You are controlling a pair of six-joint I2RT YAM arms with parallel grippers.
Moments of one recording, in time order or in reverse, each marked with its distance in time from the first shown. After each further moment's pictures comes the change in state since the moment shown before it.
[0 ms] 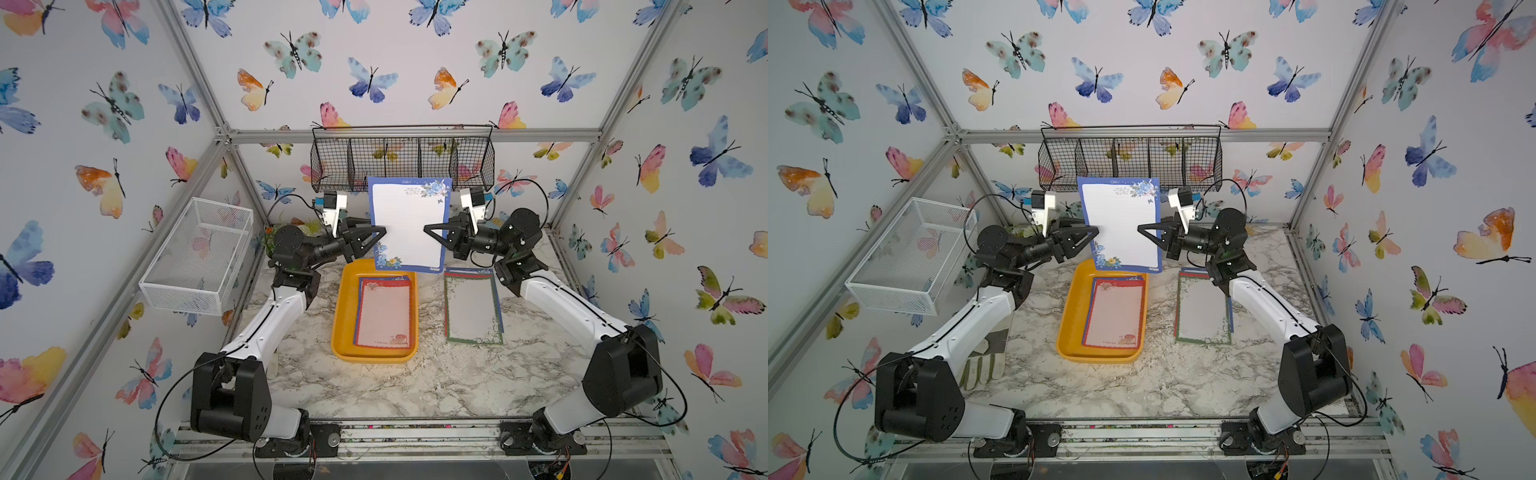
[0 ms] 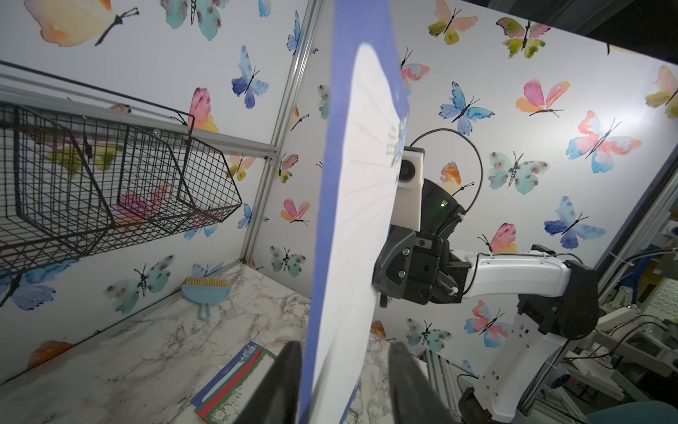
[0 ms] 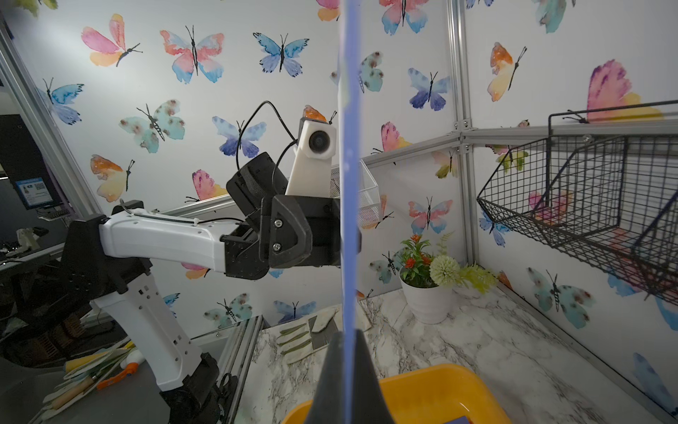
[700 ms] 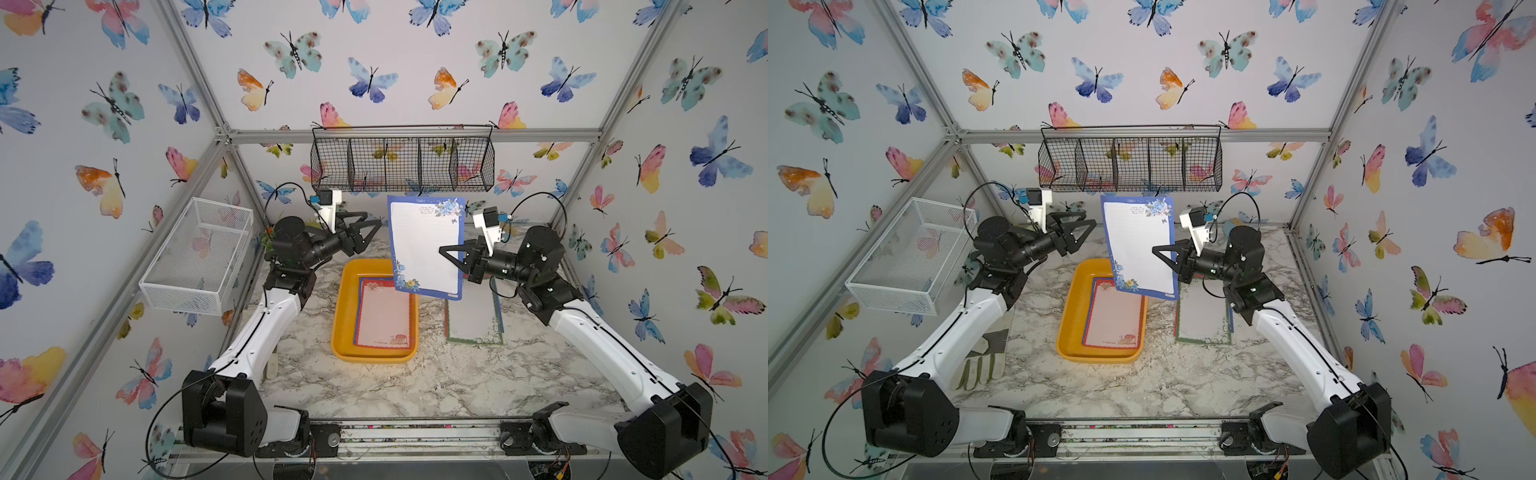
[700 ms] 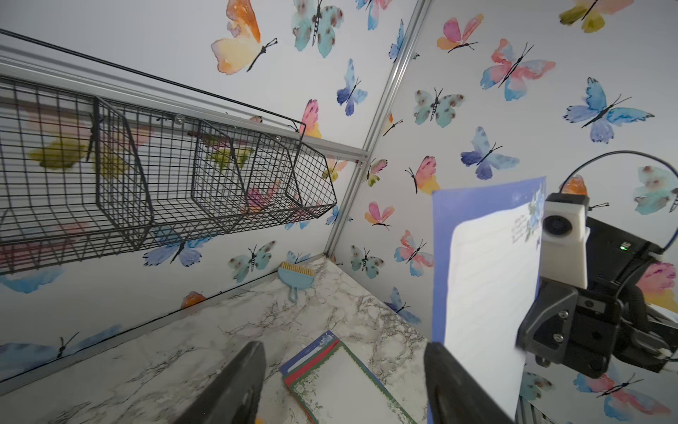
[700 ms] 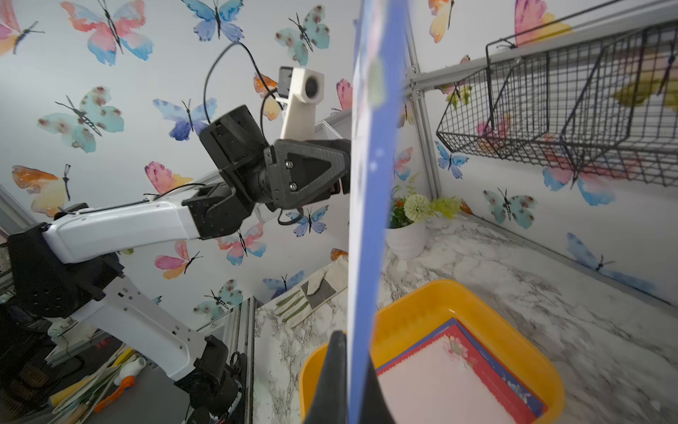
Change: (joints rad) left arm 0.000 -0.076 0.059 -0.438 -0.309 0.319; right arm 0.000 -0.310 -0.161 -0.484 0.207 -0.127
